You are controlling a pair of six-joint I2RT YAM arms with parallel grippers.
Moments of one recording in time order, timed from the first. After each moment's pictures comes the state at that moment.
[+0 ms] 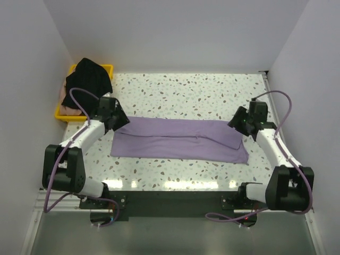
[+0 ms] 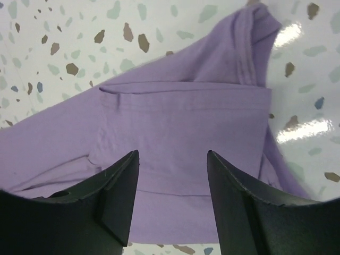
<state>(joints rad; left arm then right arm) -0.12 1.45 0.87 -0.29 -0.06 -0.65 -0.10 1.21 0.78 -0.40 -0.09 0.50</state>
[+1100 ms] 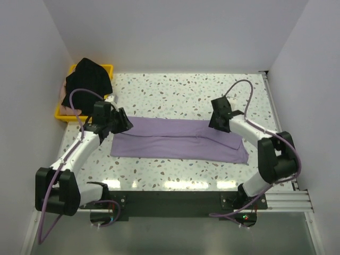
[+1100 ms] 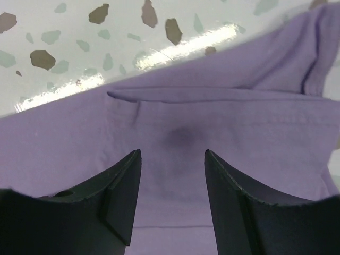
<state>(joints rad) -0.13 1.22 0.80 -0.33 0.18 -0.41 0.34 1.64 1.03 -0.42 0.38 0.58</state>
